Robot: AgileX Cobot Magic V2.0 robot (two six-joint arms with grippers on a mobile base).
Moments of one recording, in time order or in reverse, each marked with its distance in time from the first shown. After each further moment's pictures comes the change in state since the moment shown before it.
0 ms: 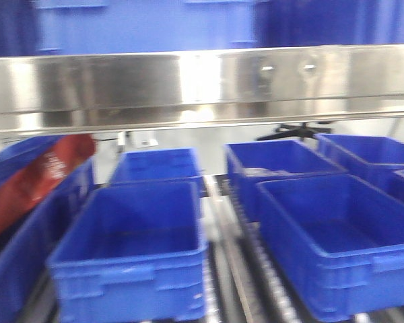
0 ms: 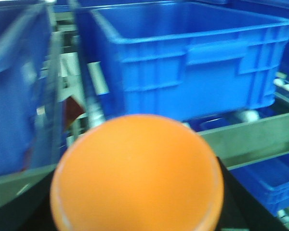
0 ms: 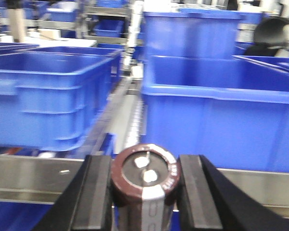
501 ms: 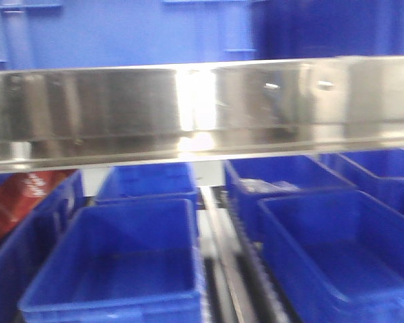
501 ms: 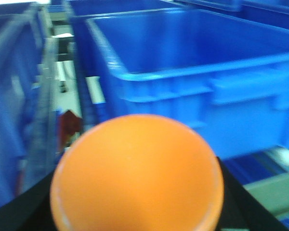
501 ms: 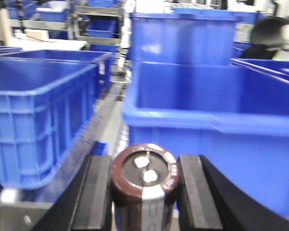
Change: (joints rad) left arm 0.000 0.002 0.000 -0.002 0.000 0.000; right arm 0.000 0.000 0.000 0.000 0.000 0.000
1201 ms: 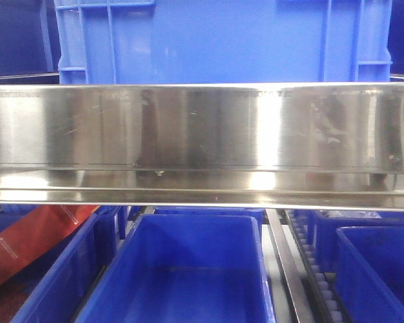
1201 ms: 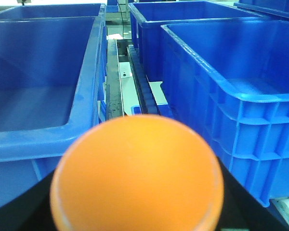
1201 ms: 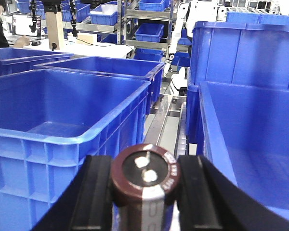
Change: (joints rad) left arm 0.000 0.000 0.000 0.000 0.000 0.000; right arm 0.000 0.000 0.000 0.000 0.000 0.000
